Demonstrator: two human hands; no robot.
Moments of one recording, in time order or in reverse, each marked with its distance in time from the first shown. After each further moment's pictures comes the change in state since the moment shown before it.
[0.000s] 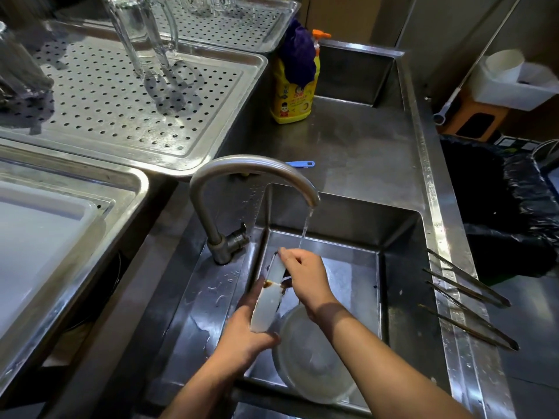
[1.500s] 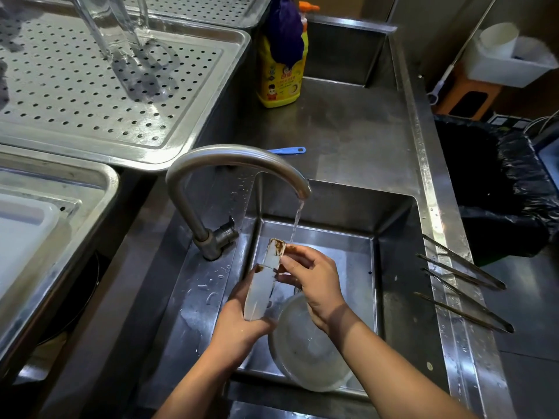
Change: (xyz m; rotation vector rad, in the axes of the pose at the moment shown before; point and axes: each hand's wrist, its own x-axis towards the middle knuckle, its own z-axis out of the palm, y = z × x) left_hand 0.014 0.002 0.005 -0.053 0.049 0.010; right_hand -0.014 0.019 -0.023 0.363 0.056 -0.005
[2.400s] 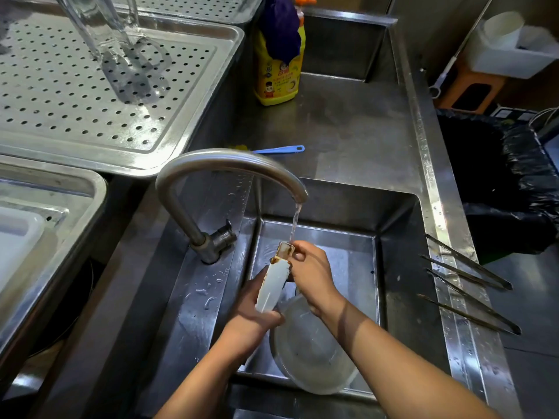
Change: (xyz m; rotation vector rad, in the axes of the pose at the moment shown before) left_hand 0.035 -0.009 0.023 0.078 -0.025 0.011; right_hand 0.037 0.009 0.003 -0.338 0.105 0.066
